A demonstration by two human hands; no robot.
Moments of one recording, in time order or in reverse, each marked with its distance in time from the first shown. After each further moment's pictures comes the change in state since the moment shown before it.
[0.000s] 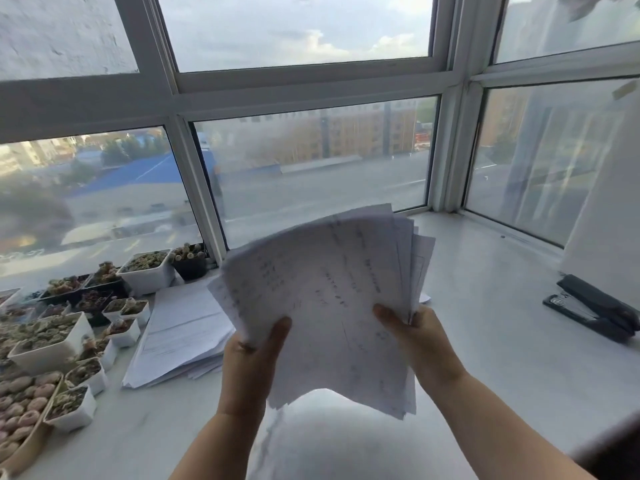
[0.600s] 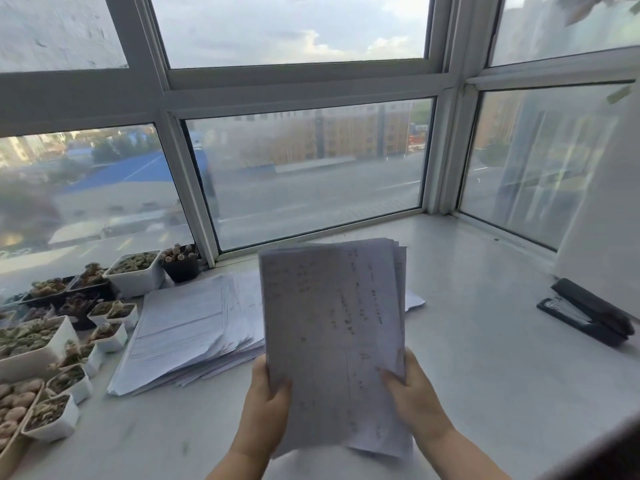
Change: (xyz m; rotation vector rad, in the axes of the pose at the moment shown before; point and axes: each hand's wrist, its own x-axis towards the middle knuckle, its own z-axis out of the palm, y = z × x) left_hand -0.021 -0.051 -0.001 0.290 -0.186 -0.135; right_hand -0.028 0.063 -0.010 -0.210 0.048 0.184
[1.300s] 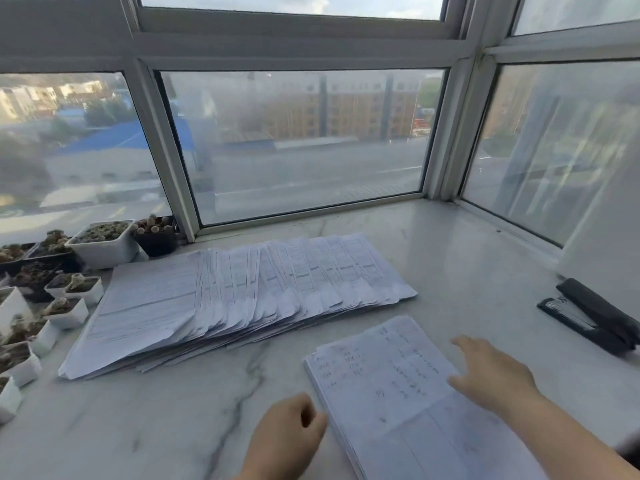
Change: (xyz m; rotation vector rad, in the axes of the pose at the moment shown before) left_hand -0.011 -0.024 0.062 0.702 -0.280 -0.062; right_hand 0.062 0.003 -0.129 -1.449 -0.092 0.214
